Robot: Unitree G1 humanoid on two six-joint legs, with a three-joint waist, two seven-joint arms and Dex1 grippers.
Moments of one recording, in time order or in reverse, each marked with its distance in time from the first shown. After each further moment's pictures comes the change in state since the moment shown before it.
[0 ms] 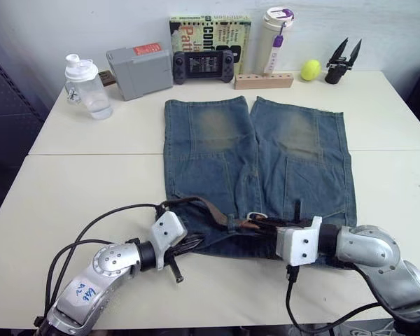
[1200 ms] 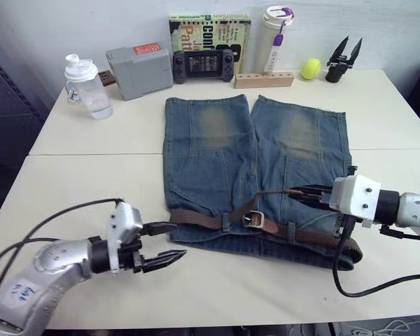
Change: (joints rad) left arm 0.051 0.173 0.475 -0.062 -0.570 0.166 -0.278; right arm -0.094 -0.162 -0.228 0.023 0.321 0.264 0.143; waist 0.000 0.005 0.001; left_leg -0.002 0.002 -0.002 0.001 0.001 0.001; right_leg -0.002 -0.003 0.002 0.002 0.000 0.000
